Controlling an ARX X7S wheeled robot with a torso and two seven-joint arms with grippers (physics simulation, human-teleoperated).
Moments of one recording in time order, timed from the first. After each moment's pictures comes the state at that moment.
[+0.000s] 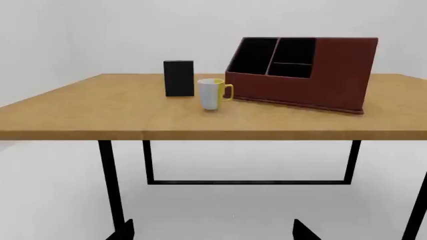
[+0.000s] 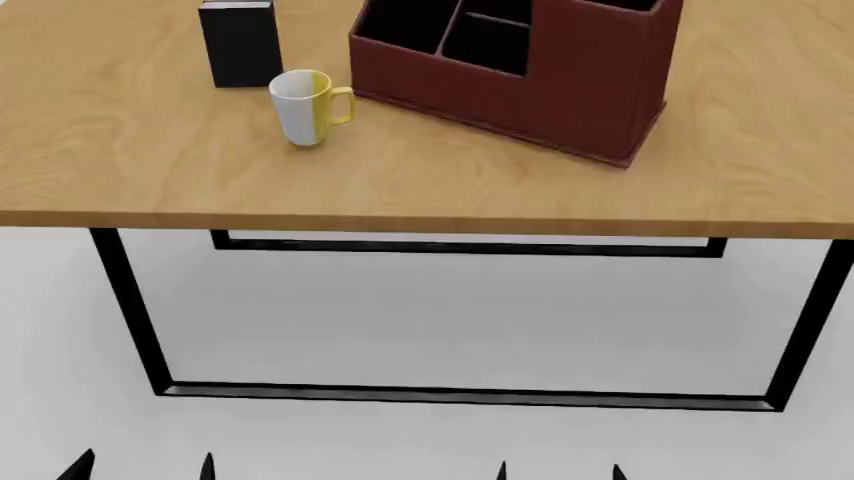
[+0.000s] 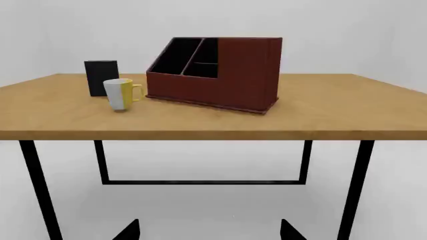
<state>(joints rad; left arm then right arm) 0.00 0.00 0.00 0.00 0.00 0.00 0.00 0.00 0.00 0.00 0.00 0.00 0.00 0.00</state>
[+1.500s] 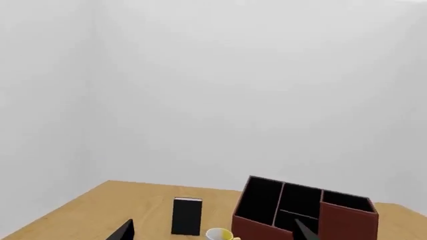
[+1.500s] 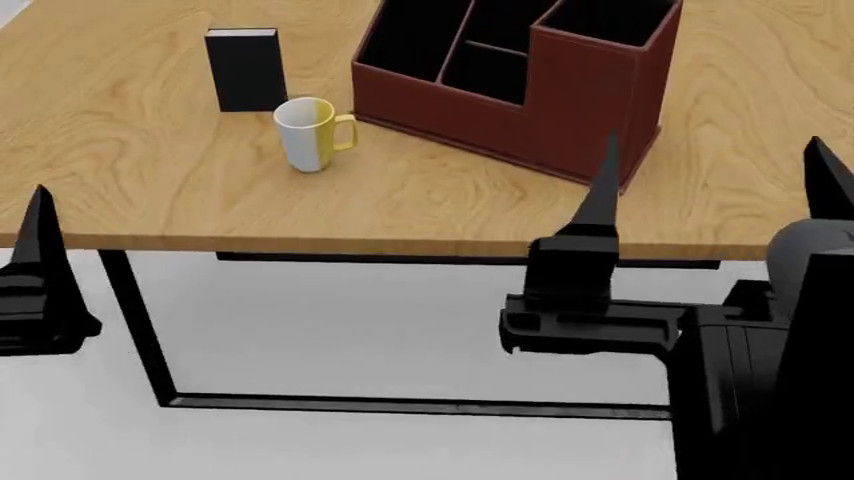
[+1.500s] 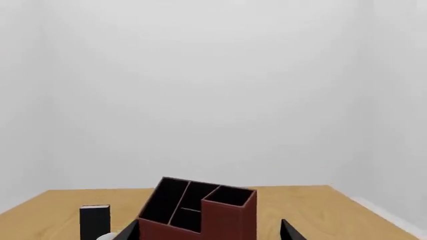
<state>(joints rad) -0.33 -0.18 -0.12 0.57 -0.31 -0.56 -0.09 0.74 0.29 0.34 -1.02 1.10 1.46 0.70</state>
